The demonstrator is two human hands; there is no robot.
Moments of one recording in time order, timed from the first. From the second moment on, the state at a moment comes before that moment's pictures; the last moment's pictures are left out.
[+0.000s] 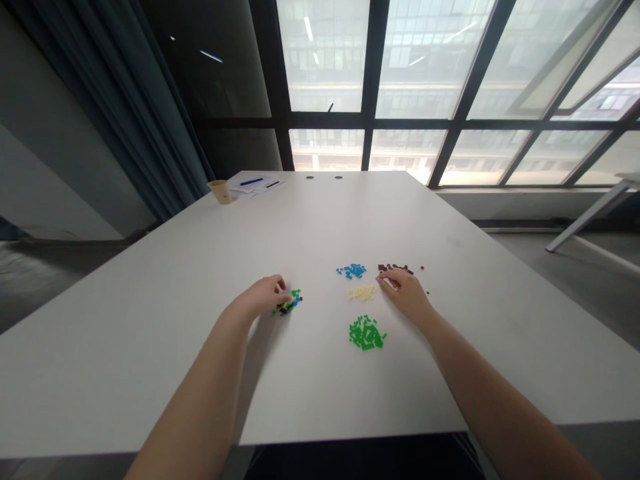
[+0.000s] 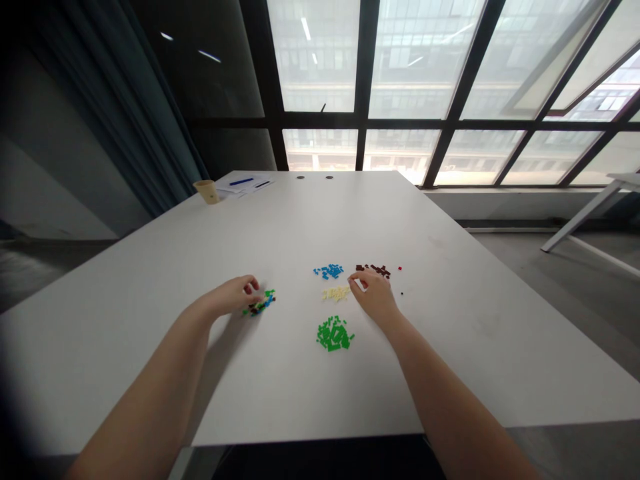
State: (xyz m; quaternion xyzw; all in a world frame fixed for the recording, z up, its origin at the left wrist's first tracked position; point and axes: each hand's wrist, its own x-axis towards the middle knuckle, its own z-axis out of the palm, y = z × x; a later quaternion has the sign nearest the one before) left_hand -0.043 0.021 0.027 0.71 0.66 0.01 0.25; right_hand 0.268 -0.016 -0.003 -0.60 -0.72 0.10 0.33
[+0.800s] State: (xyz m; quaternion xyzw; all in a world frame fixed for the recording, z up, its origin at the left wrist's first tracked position) left_hand -0.034 0.021 0.013 0.76 0.60 0.05 0.25; right_hand 0.217 -0.023 -0.011 -0.55 -0.82 -0.02 0.14
